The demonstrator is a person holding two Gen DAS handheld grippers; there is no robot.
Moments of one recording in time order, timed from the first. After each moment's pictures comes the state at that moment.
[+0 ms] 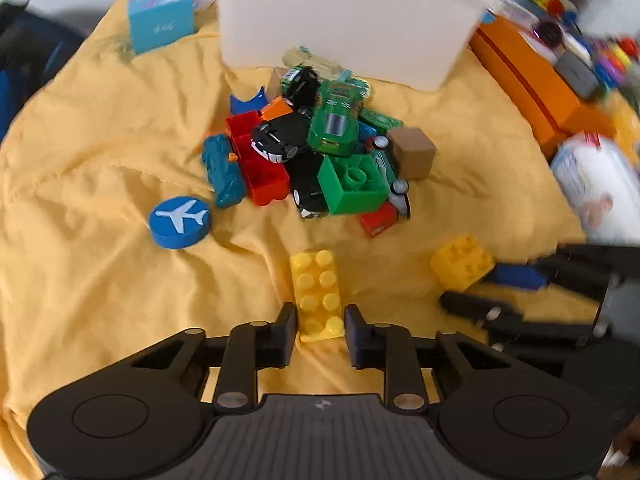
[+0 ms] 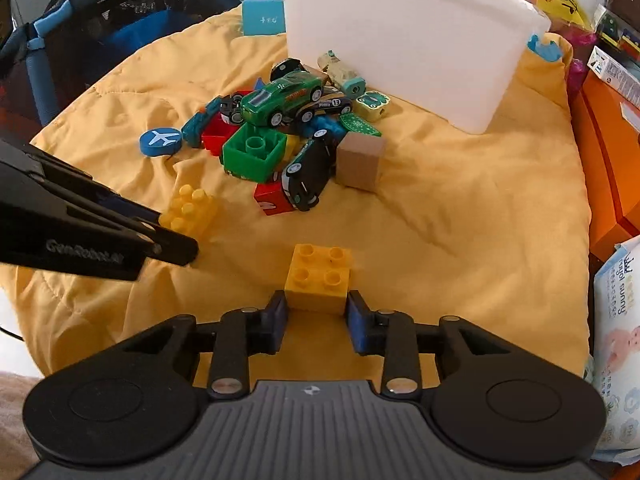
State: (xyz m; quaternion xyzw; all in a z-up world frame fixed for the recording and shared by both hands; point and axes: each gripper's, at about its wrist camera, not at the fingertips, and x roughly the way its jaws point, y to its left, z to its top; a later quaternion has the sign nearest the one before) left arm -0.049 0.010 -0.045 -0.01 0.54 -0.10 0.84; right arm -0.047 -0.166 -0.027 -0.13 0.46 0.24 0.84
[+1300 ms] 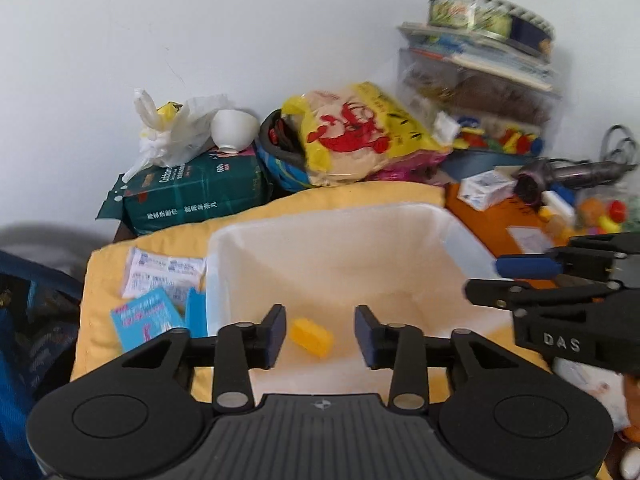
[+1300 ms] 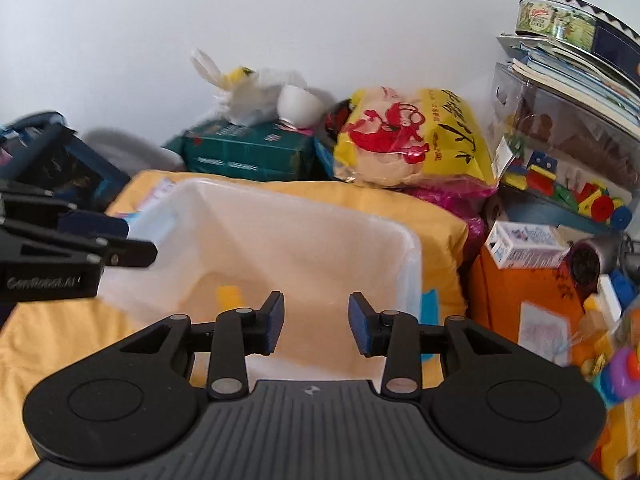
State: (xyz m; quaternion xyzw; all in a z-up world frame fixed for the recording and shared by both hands) left arm 0.103 0.039 0.112 0.05 0.34 -0.18 0.92; right arm 0.101 -0.162 0.124 -0.06 0.33 0.11 0.94
